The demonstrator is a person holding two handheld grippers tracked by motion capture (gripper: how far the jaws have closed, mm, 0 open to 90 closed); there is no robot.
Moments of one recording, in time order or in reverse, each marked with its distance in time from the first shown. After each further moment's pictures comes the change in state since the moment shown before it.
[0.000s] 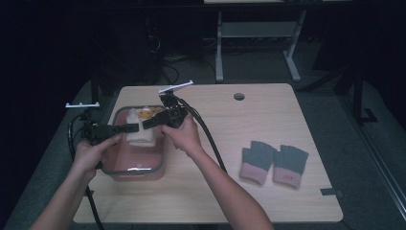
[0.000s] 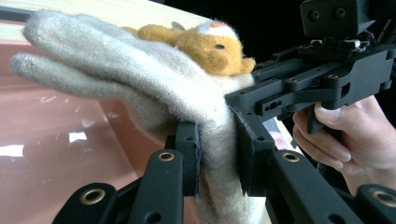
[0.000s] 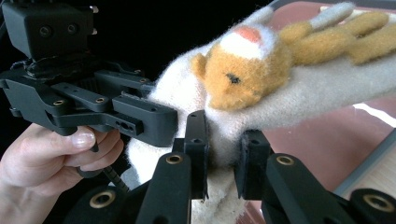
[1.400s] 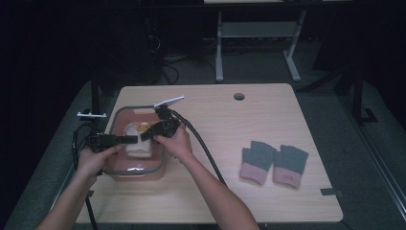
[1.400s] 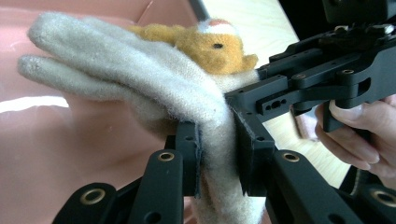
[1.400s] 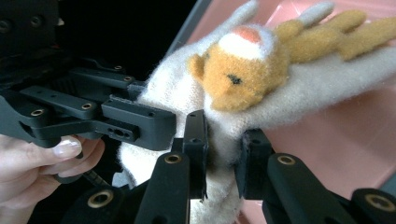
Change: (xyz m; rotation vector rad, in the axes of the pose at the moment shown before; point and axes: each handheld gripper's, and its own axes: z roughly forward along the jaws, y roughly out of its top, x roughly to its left) left arm 0.039 -0.023 0.016 0.125 0.144 -0.063; right arm -0.038 -0.017 0.058 0.093 -0.013 0.094
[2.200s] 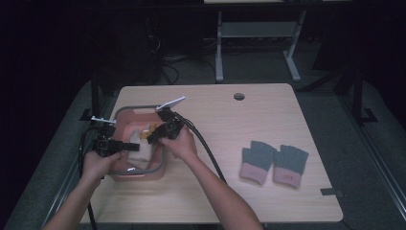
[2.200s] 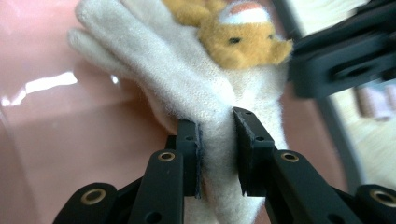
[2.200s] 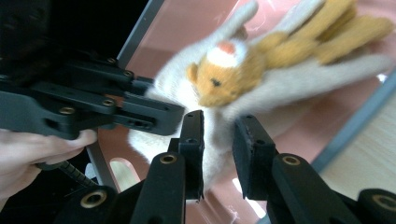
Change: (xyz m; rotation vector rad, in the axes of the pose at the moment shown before) left arm 0.006 -0.009 0.021 0.131 0.175 0.045; right arm -0.004 -0.005 -0.007 0.052 -0.108 -0.018
